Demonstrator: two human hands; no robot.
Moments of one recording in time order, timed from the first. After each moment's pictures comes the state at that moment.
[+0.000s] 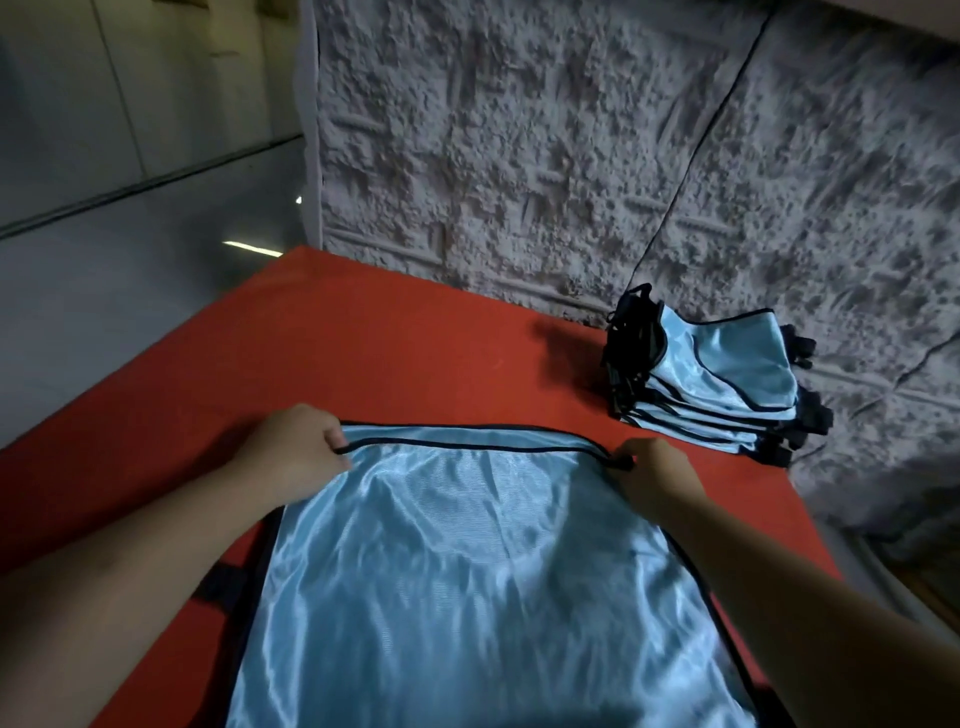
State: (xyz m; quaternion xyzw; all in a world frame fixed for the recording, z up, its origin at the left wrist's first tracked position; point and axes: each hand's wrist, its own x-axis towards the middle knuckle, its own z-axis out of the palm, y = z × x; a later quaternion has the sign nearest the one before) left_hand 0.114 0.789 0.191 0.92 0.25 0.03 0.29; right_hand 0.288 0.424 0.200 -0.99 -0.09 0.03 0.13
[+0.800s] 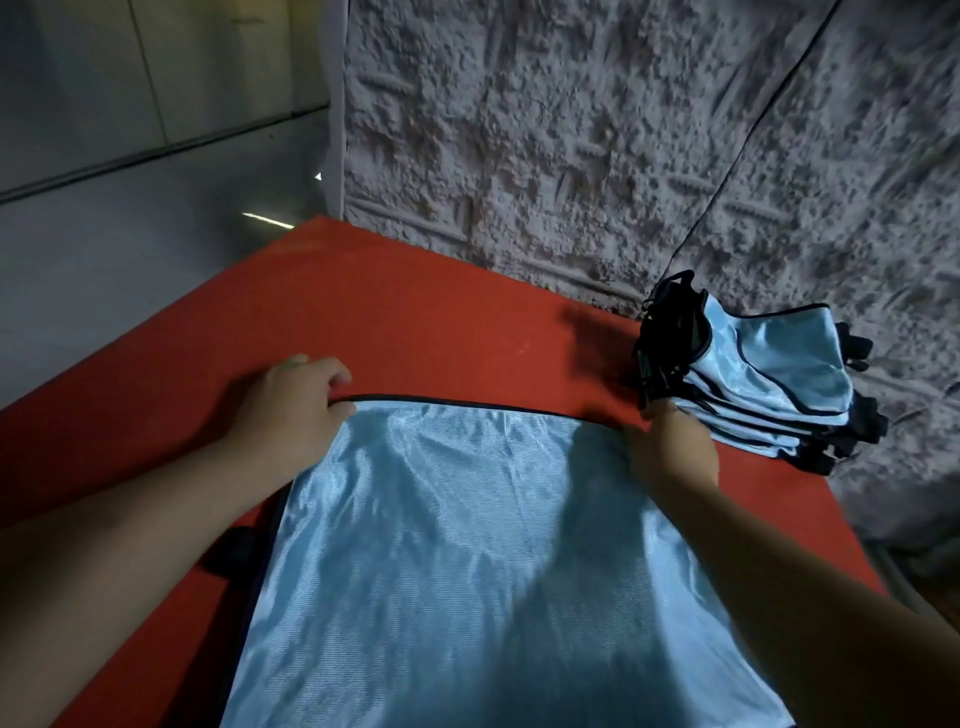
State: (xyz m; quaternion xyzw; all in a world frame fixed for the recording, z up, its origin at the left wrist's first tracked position) left_hand 0.119 0.805 0.180 0.93 0.25 0.16 0.22; right_hand 0.308 0.460 0.187 -0.99 -0.03 -0.10 0.11
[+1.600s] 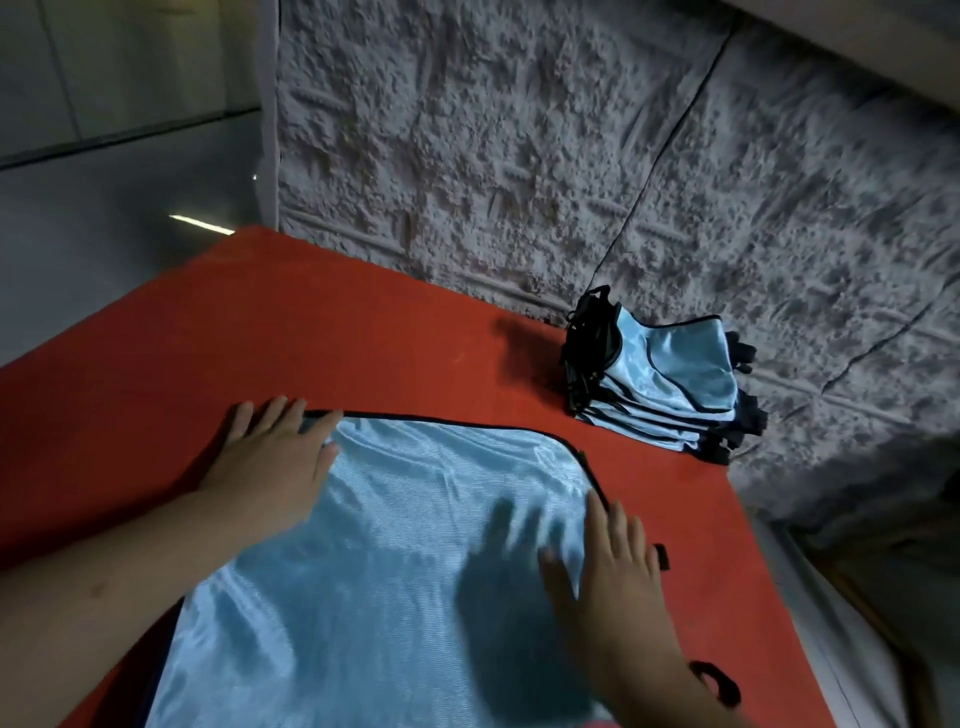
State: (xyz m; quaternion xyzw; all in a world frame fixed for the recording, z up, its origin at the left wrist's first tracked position) left_hand 0.117 0.760 0.150 0.99 0.15 0.03 0.07; right_hand 0.137 0.415 0.202 -0.99 -0.10 0.06 0.03
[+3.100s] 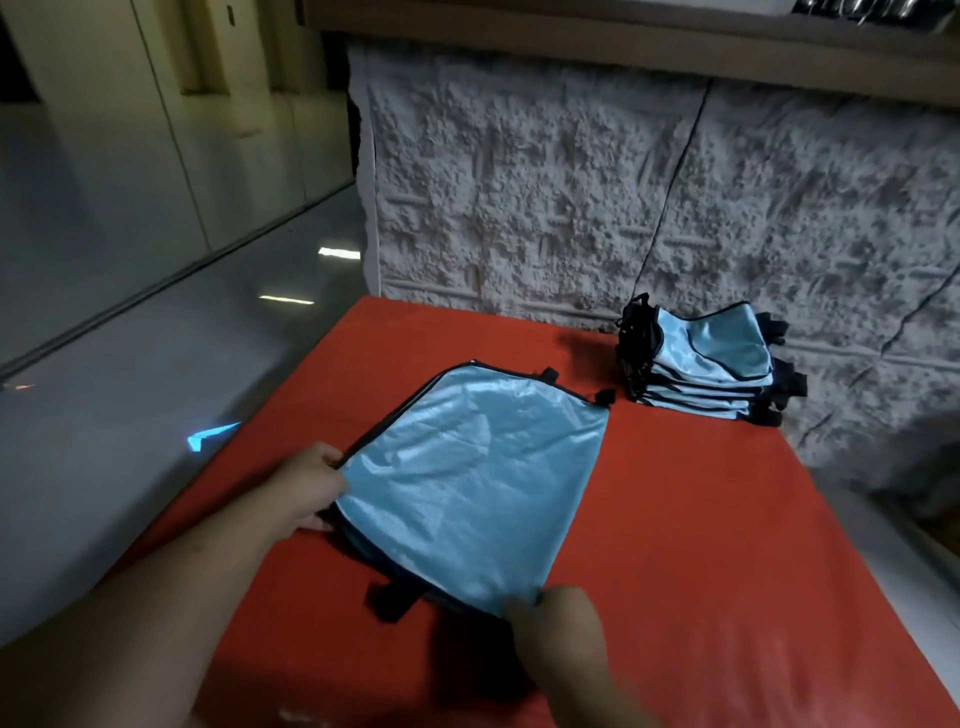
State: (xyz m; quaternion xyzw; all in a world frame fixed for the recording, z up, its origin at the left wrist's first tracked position) left_hand -0.023 0.822 0.232 0.75 0.39 -0.03 0.54; right_hand -0.033 0.523 0.206 -0.92 0.06 0.20 0.33
